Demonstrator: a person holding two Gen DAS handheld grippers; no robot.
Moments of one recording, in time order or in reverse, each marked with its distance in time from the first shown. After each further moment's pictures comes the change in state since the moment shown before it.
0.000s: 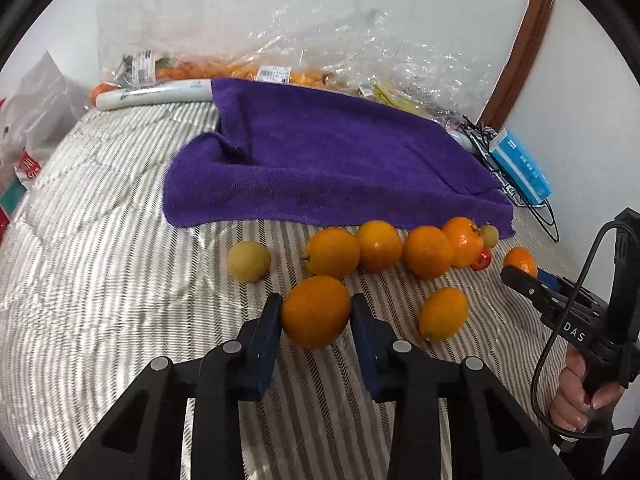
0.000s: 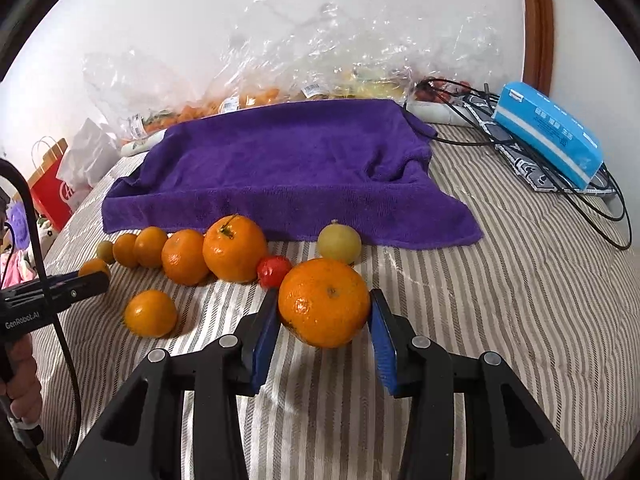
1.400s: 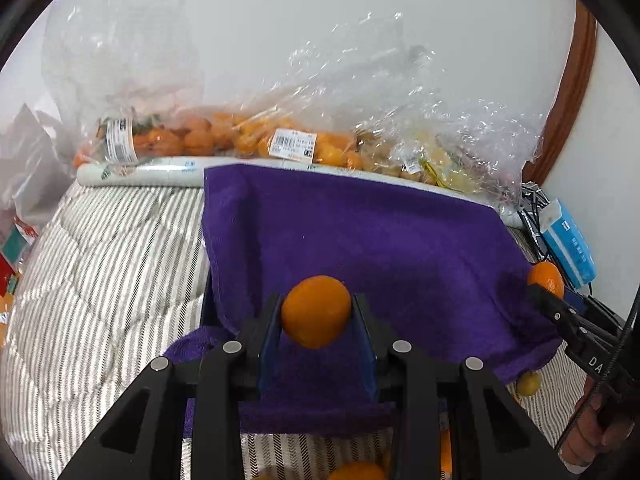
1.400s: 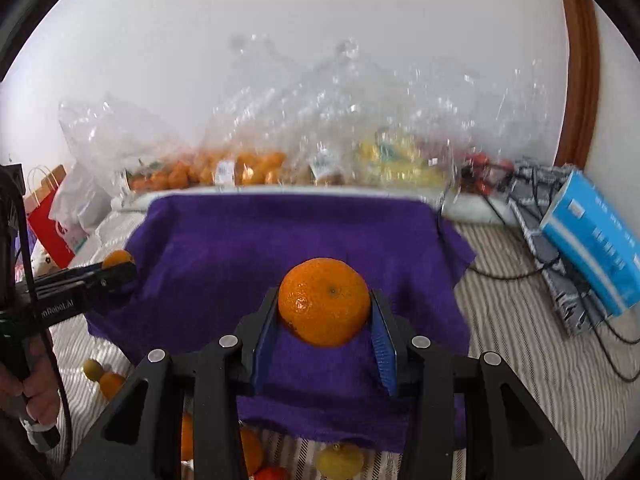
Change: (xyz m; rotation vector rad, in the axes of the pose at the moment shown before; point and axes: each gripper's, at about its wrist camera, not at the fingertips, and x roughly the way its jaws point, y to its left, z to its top) left arm 0.066 0.003 0.115 -0.042 -0.079 0.088; right arm 0.055 0.000 0.118 -0.053 -0.087 0.034
